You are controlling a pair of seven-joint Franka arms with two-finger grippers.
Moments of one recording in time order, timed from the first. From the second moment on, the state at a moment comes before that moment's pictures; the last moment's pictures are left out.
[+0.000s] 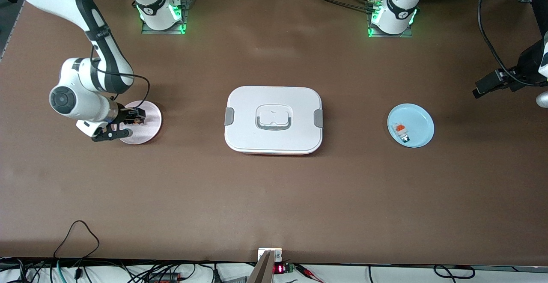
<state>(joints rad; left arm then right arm) 0.14 0.07 -0.13 -1.51 0.00 1.57 -0.21 -0.03 0.33 0.03 -2.13 -0.03 2.30 -0.17</state>
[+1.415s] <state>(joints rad) 0.21 0.08 -0.13 -1.50 0.00 1.57 -0.21 -0.02 0.10 0.31 -1.88 0.94 2.13 -1.27</state>
